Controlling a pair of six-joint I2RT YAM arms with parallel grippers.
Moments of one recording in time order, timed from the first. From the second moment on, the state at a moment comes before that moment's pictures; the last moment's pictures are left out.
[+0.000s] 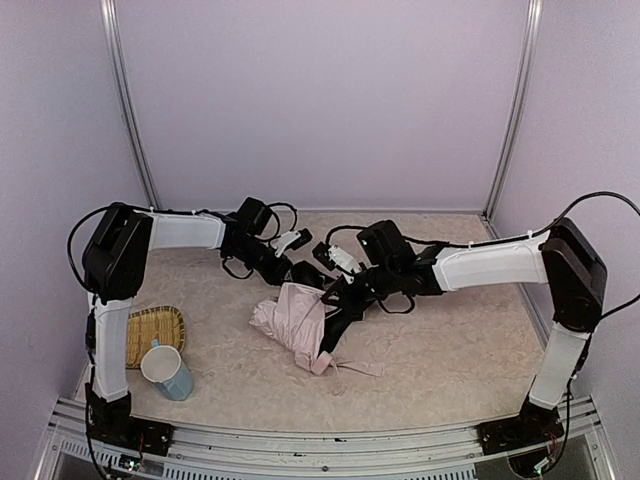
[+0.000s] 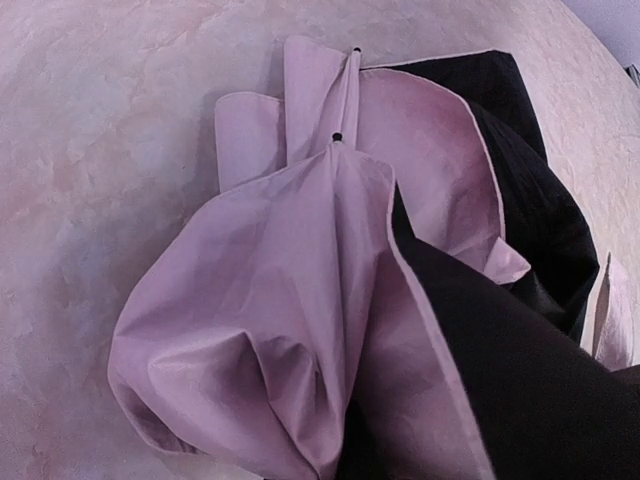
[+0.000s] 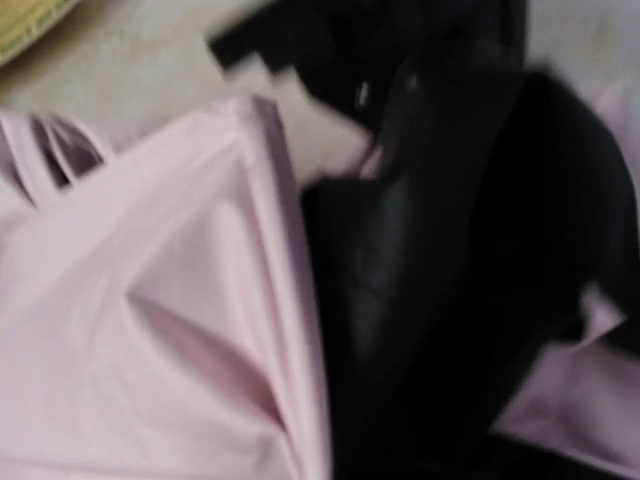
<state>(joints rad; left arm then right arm) -0.52 2.15 1.55 -0.43 0.56 0.32 0.83 1.79 1.18 -0.07 -0.27 -0.05</state>
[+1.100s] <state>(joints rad) -0.58 1.76 1.00 -0.10 0.58 0.80 0.71 1.94 1.14 -0.03 -0.53 0.05</state>
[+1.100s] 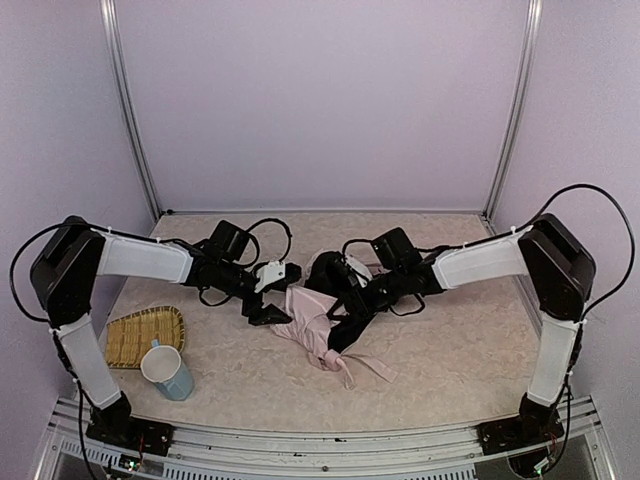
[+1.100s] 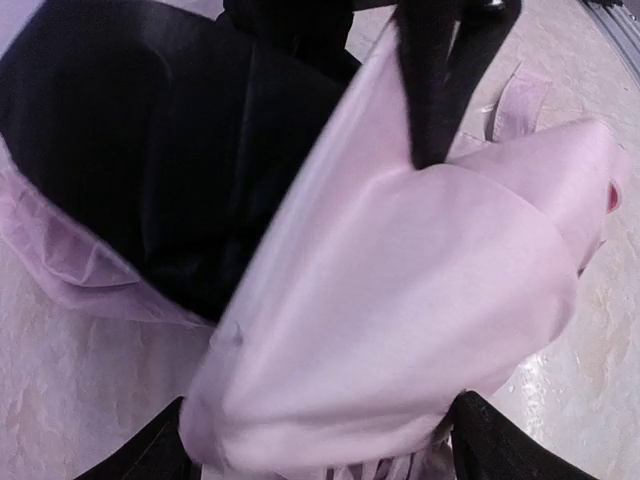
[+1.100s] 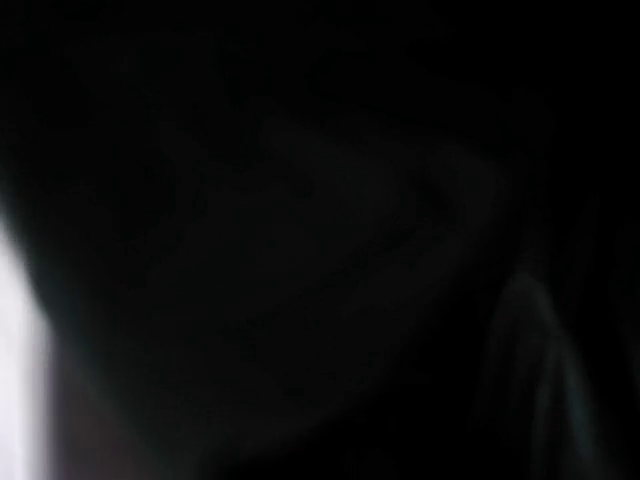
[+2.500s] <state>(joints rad) -0.61 1.96 1.28 -0.34 0.59 0.68 1.09 1.72 0.71 0.19 0.50 -0.16</state>
